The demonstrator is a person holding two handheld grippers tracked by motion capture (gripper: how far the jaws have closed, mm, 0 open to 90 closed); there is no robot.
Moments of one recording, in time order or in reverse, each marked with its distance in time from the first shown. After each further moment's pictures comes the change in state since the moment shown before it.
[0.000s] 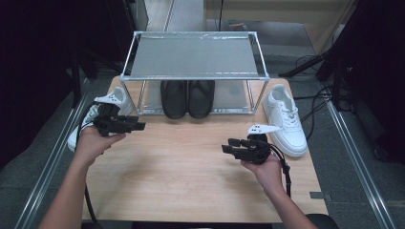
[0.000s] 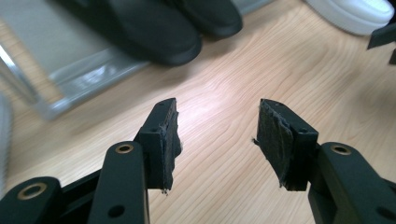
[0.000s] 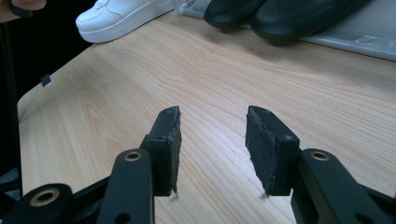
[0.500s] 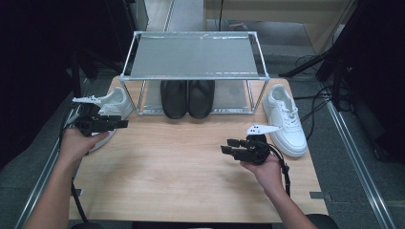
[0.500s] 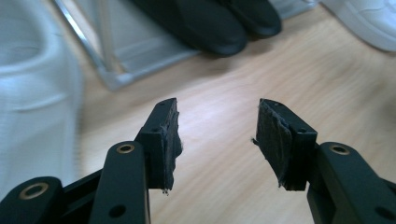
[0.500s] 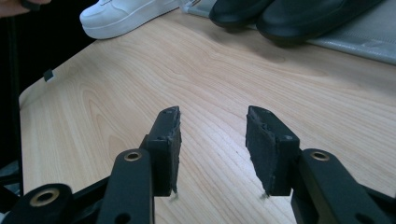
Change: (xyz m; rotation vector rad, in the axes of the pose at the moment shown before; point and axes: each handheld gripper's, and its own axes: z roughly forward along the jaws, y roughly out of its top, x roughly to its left) left arm 0.043 -0.016 -0.027 -0.039 0.058 -0.087; right arm 0.003 0.000 0.000 0.008 0.007 -0.020
